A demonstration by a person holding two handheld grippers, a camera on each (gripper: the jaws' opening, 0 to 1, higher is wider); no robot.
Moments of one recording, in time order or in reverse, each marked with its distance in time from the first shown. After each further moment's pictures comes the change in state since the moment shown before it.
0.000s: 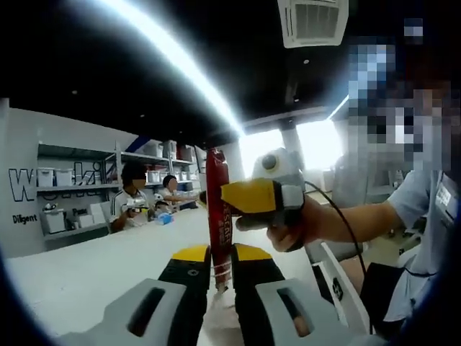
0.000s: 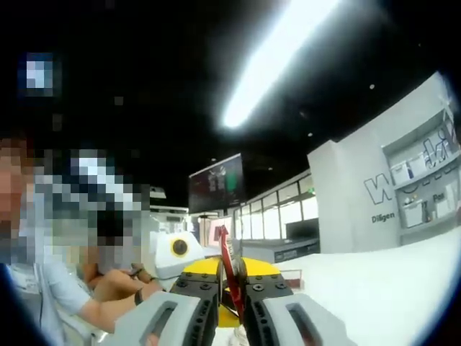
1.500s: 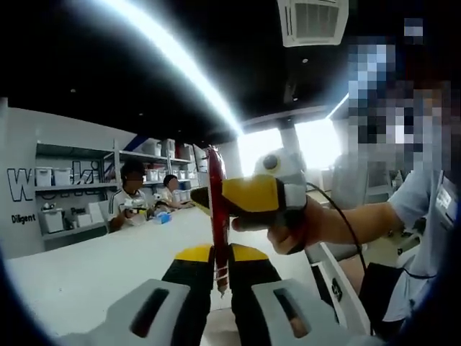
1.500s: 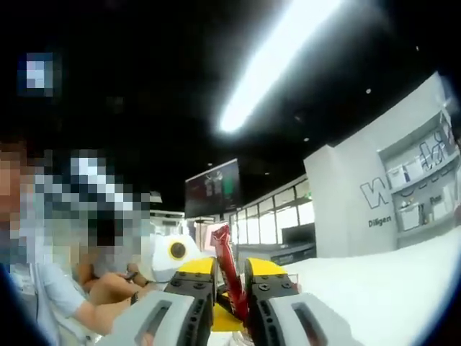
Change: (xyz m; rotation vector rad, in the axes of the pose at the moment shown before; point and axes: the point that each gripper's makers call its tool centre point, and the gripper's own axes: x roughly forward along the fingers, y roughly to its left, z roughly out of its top) left arm 0.005 -0.001 0.002 -0.002 0.008 -0.009; right arm 0.000 -0.001 0.007 -0.039 -0.041 -0.016
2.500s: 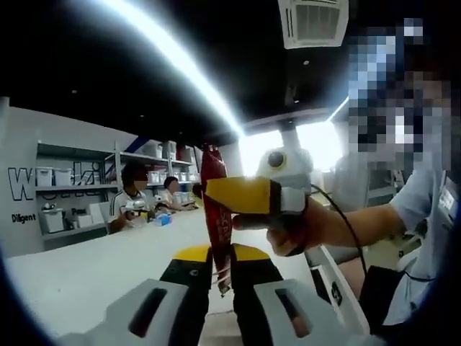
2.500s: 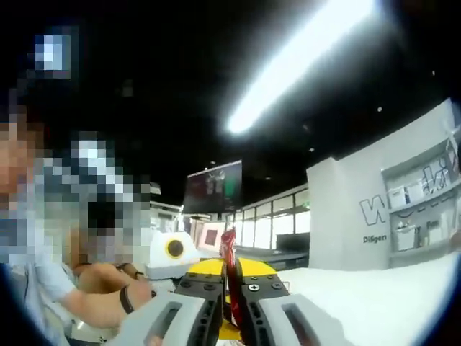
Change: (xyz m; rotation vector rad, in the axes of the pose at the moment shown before) left arm 0.004 -0.006 0.002 0.005 -0.012 0.013; right arm 0.002 0.004 0.003 -0.085 0.012 -0.012
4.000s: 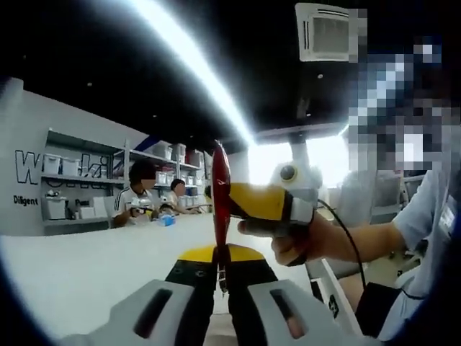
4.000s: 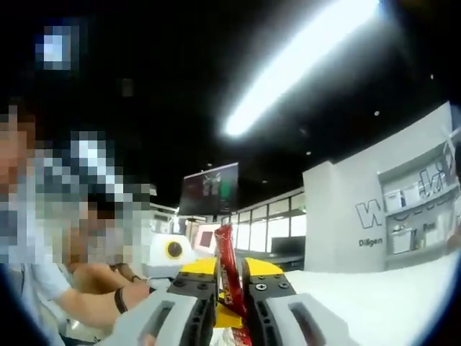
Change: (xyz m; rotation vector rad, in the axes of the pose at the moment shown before) left arm -0.006 0.007 -0.003 -0.100 -0.047 0.042; right arm -0.003 -0.006 -0.002 -0.018 -0.019 -0.023
